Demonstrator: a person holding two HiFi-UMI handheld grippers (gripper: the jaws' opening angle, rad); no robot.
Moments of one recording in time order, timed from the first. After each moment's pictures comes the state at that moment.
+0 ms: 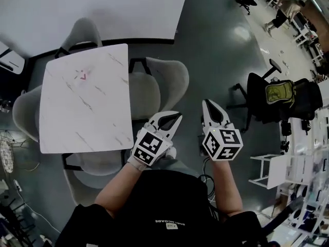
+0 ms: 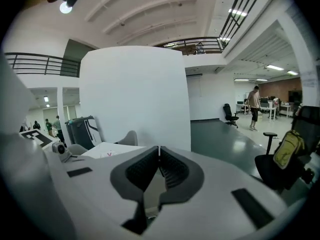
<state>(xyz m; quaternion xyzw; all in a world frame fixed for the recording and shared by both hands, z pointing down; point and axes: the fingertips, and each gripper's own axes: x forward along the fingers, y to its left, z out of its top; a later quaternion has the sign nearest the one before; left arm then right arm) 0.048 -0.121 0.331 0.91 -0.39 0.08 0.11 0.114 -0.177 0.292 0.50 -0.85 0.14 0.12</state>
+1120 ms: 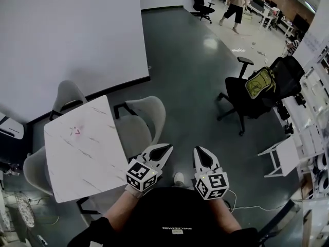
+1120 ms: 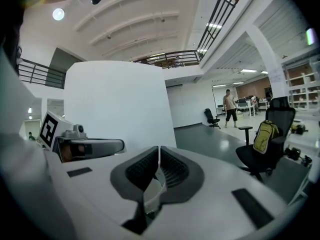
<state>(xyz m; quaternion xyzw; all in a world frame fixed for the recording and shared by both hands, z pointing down) 0.118 -0.080 0.287 0.95 -0.28 0.05 0.13 0.212 -0.062 0.294 0.58 -0.80 0.14 0.04</state>
